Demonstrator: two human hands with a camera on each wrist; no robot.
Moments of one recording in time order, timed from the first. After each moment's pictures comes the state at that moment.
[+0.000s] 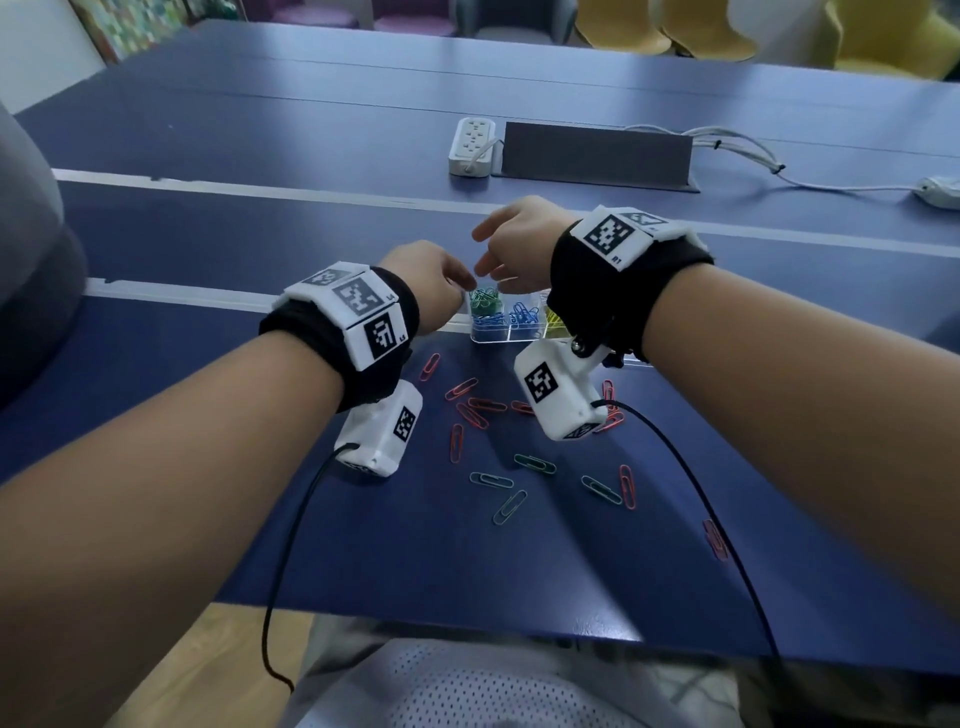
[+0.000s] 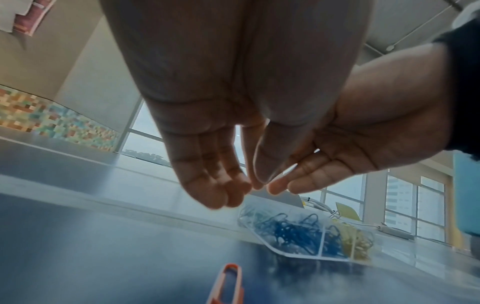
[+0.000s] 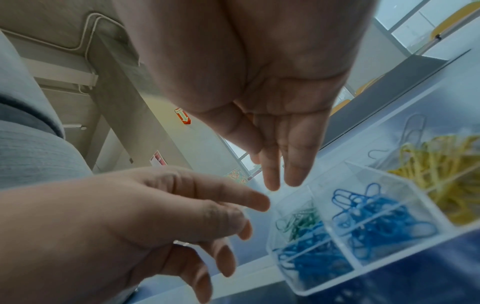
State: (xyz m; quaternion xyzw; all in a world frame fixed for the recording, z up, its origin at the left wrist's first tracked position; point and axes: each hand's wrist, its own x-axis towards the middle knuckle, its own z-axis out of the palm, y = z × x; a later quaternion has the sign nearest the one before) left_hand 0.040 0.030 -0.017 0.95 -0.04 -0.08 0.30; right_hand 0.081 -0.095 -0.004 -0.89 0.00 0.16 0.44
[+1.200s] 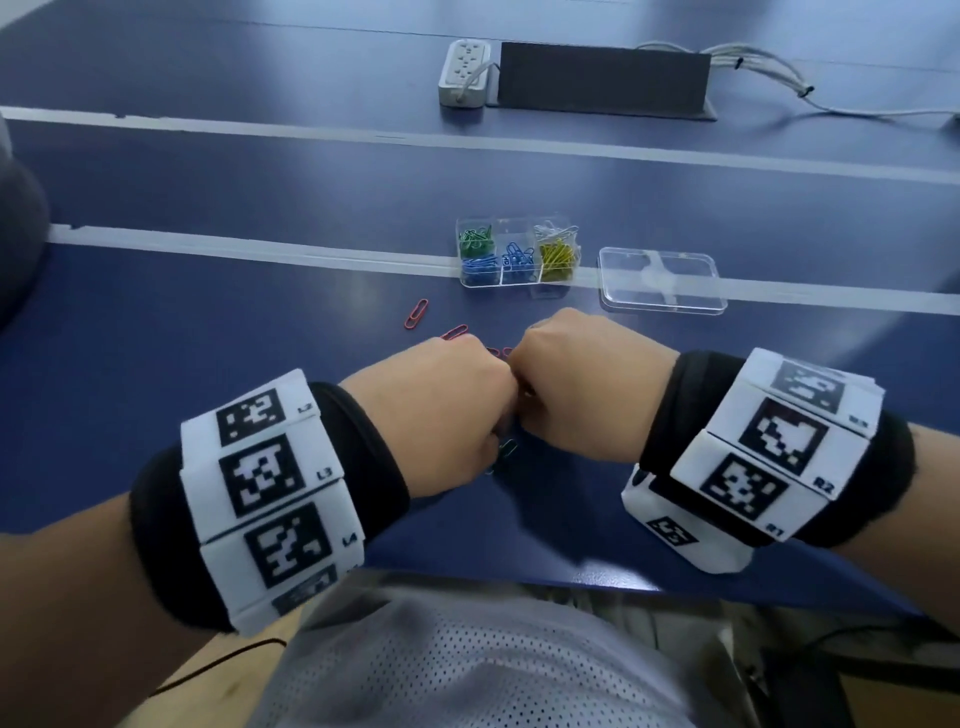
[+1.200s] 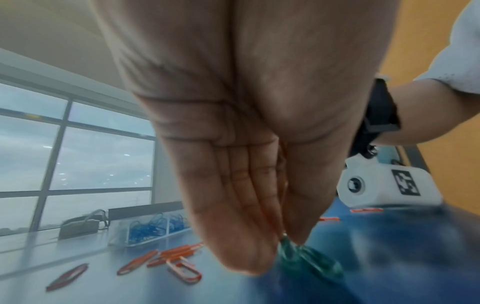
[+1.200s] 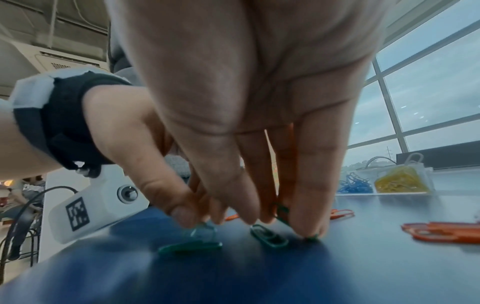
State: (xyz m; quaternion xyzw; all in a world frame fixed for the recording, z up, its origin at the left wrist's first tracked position) left_hand -0.081 0.010 -0.013 0.93 -0.31 -0.17 -0.04; right_hand -0.067 -0.119 -0.016 -0.95 -0.26 0.15 0.00
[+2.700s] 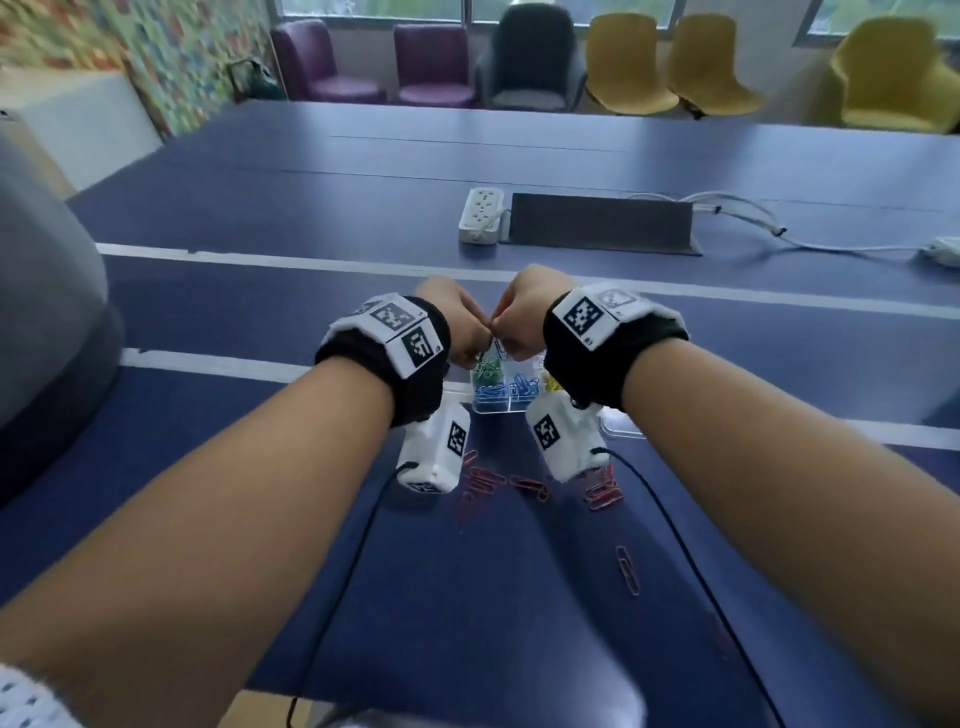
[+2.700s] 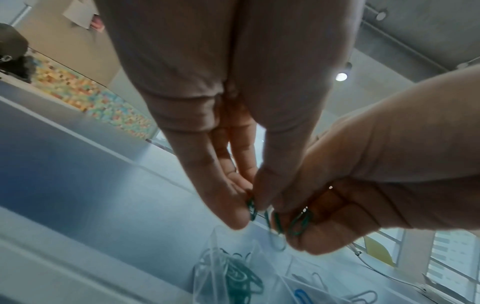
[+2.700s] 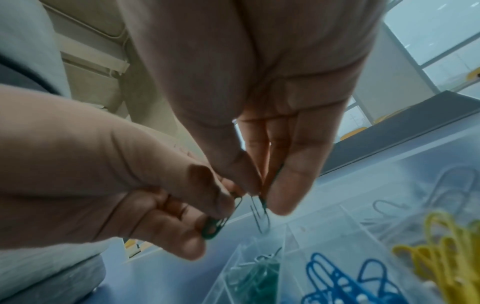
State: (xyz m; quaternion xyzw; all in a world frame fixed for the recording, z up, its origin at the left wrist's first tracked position) left_hand 0.078 0.011 0.003 0.89 0.05 -0.14 0.43; right_hand 0.099 -0.097 0.003 -0.96 0.00 0.12 0.27
